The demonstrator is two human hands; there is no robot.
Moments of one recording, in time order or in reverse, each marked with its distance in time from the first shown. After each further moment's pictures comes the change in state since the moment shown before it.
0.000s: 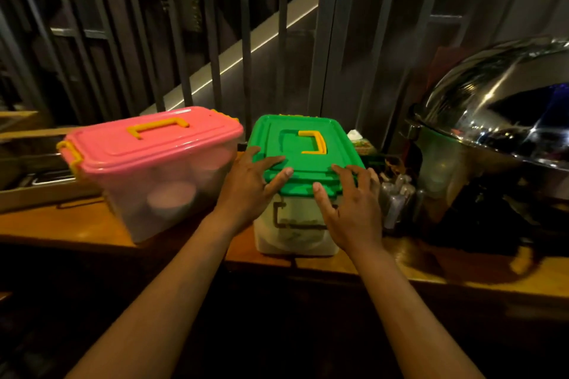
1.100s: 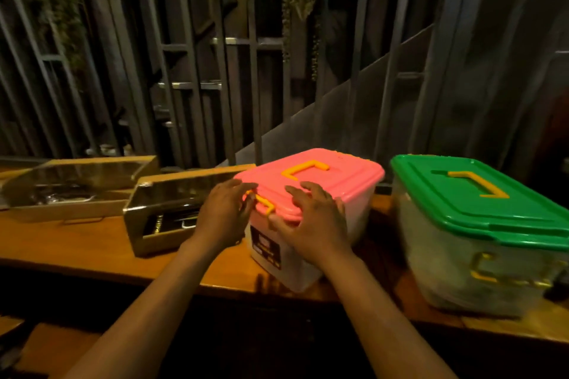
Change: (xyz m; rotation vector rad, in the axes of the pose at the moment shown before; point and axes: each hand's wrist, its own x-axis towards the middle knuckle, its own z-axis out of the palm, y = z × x) left_hand -0.016 -0.304 -0.231 0.211 0.106 -0.038; right_hand -0.001 -0.344 0.189 0.069 -0.248 -0.184
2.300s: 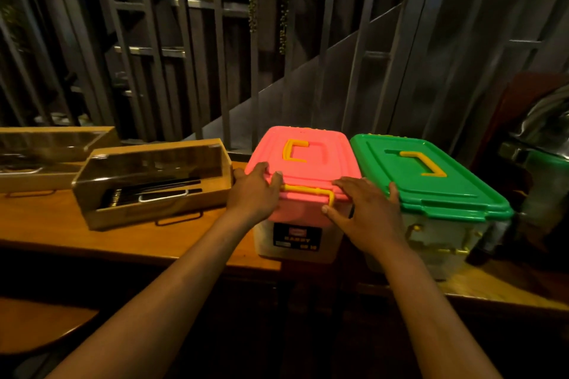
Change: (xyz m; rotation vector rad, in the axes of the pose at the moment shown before) left_hand -0.004 0.143 0.038 -0.172 -0.264 -0.374; right_hand -0.050 0.118 -0.098 -0.309 0.010 0.051
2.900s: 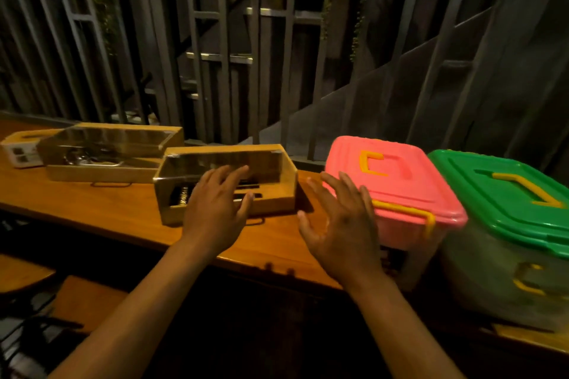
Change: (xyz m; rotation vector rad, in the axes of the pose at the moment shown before) left_hand -0.012 -0.167 -0.107 0.236 0.363 0.190; right_hand 0.009 -0.178 0.052 0.304 0.175 -0.195
